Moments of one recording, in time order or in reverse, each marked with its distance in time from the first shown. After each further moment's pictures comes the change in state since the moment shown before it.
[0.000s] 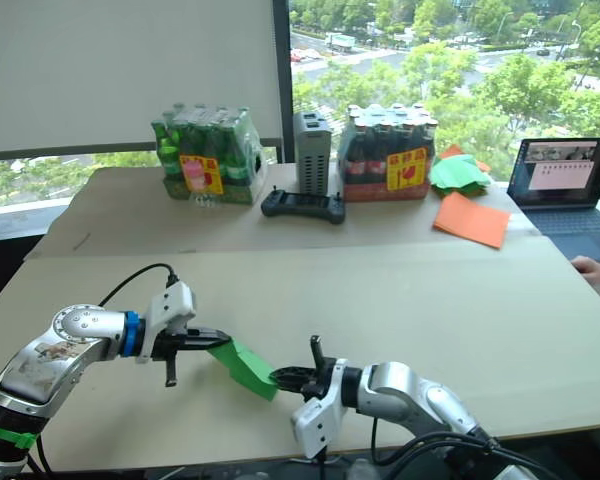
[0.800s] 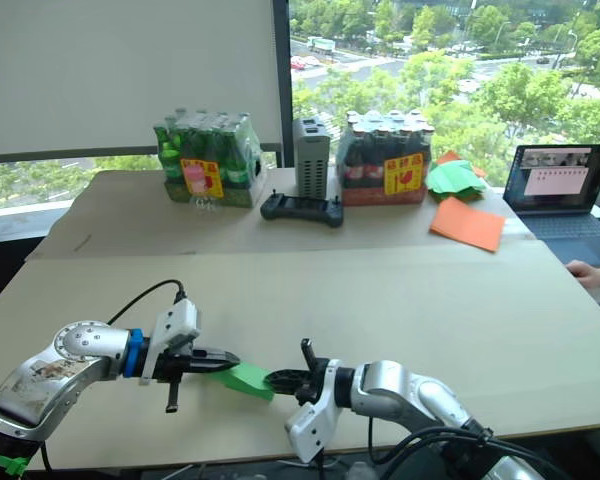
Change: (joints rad) left arm 0.065 -0.030 -0.031 -0.118 -0.047 0.007 0.005; right arm -0.046 -0.009 0.054 0.002 -0.070 0.000 -0.035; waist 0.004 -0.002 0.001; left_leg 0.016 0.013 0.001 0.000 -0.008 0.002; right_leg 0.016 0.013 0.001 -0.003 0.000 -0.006
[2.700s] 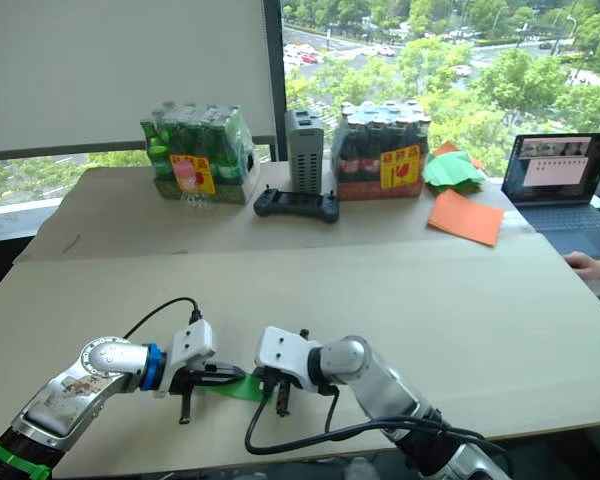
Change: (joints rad) left arm 0.028 -0.047 -0.079 0.091 0.115 -0.106 0.010; right arm -0.100 0.210 0.034 -0.174 0.678 1.157 0.410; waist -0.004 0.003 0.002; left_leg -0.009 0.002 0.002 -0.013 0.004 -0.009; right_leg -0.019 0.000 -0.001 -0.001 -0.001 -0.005
